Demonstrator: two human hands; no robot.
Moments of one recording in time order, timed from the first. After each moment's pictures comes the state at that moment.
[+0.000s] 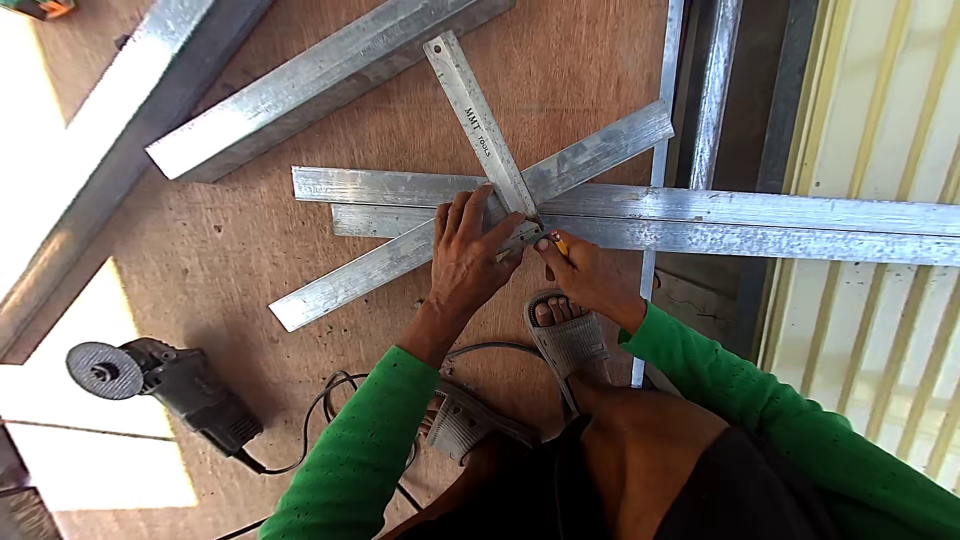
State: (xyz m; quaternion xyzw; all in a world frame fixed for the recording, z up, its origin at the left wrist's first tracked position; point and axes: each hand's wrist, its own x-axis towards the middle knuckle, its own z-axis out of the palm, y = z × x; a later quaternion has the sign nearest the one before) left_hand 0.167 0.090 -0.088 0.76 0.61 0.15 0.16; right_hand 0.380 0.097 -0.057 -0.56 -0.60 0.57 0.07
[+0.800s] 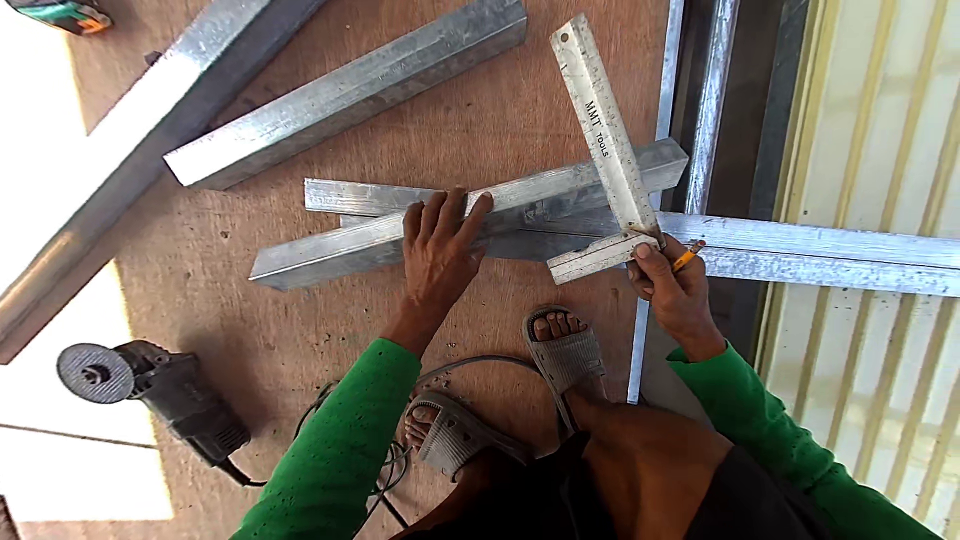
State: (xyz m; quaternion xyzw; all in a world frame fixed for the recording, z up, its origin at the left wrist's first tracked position) left_hand 0.130 0.103 -0.106 0.76 0.64 0.09 0.06; right_hand 0.455 0.108 -0.058 -0.51 -0.51 0.59 0.37
